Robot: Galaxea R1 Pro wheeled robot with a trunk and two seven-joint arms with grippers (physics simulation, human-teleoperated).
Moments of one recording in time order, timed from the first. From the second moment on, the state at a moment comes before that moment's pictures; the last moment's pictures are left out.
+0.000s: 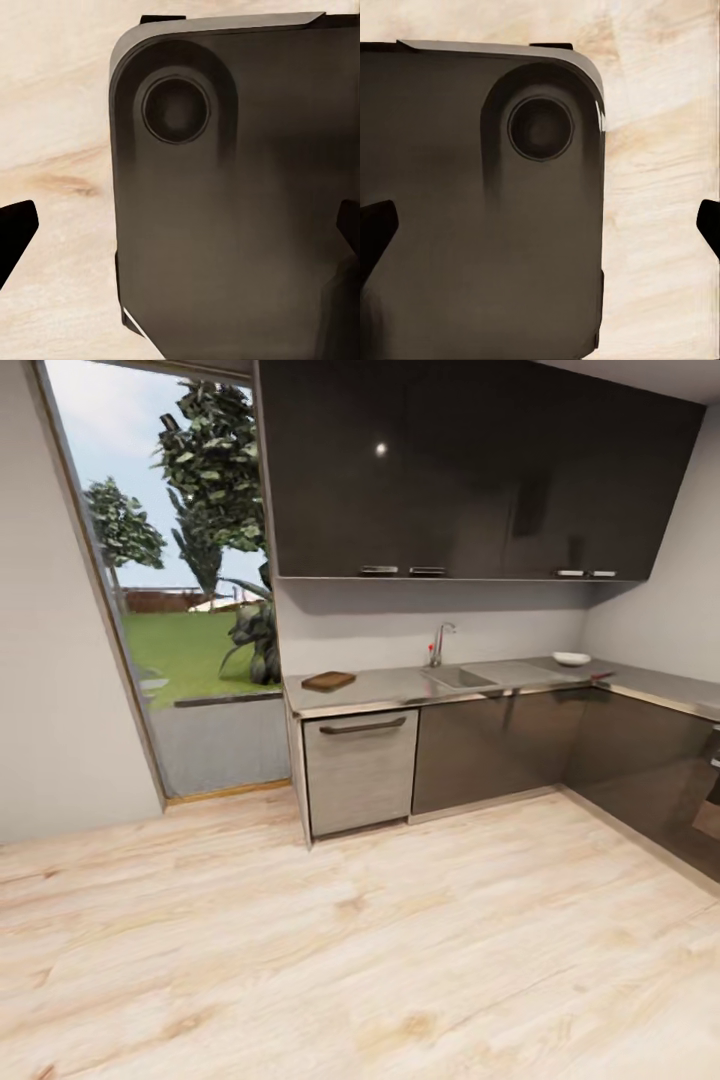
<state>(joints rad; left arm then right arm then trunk) 0.00 0.01 -0.01 -0.06 0.01 -0.01 0.00 0.01 -0.01 -0.01 -0.01 0.00 -0.16 0.00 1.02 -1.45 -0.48</state>
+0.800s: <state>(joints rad) 0.00 0.00 -0.01 -0.06 0.01 -0.01 0.00 0.01 -0.01 -0.01 -0.01 0.00 -0.16 0.00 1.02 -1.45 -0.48</state>
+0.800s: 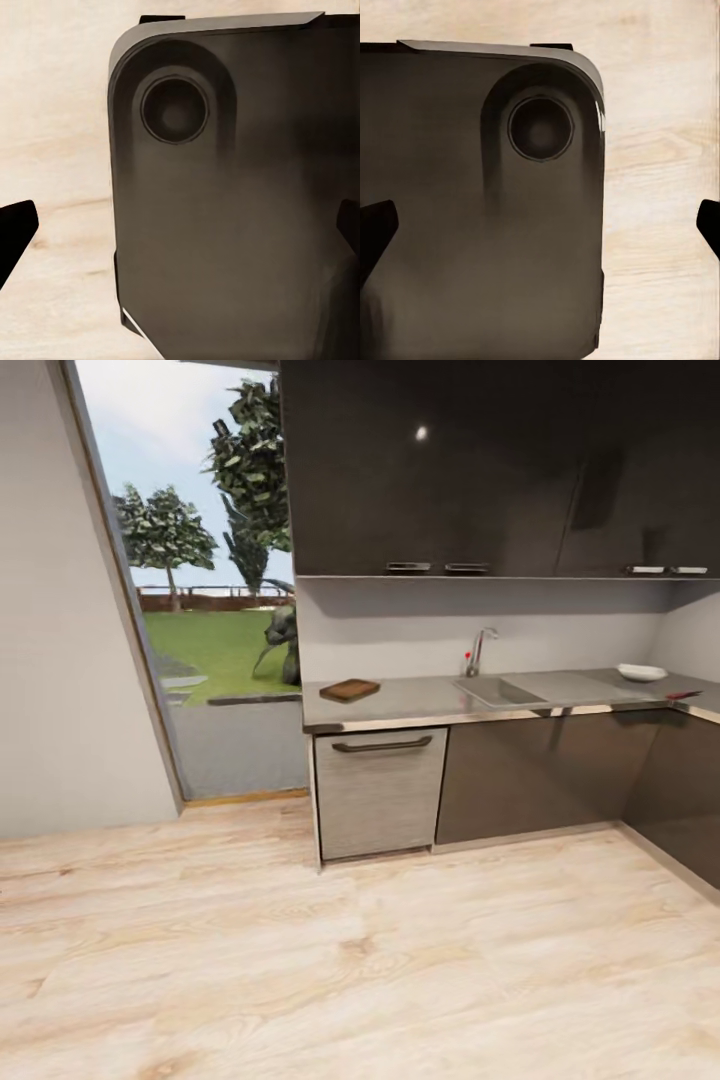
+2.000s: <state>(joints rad) 0.00 0.01 -0.01 -0.06 0.01 -0.01 0.00 0.01 -0.01 -0.01 -0.01 0.00 -0.16 0.00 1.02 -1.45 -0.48</state>
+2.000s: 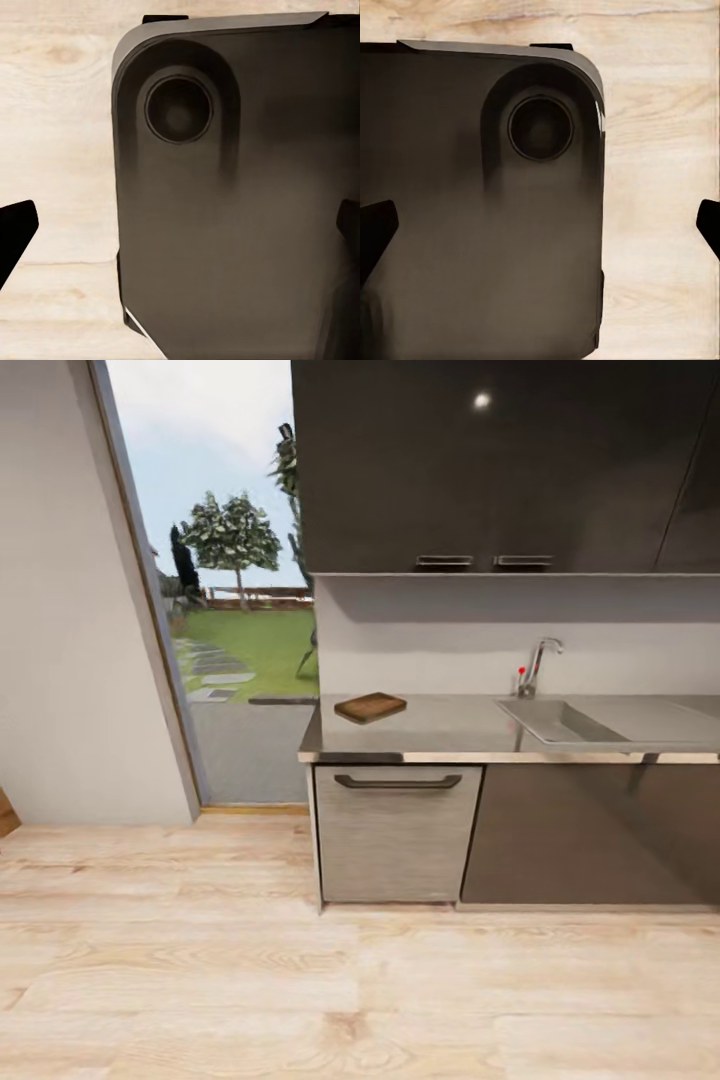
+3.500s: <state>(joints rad) 0.00 0.01 0.00 -0.07 0.01 -0.01 0.00 0.01 -0.01 -0.01 -0.01 0.00 -0.16 0.00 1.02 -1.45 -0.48</state>
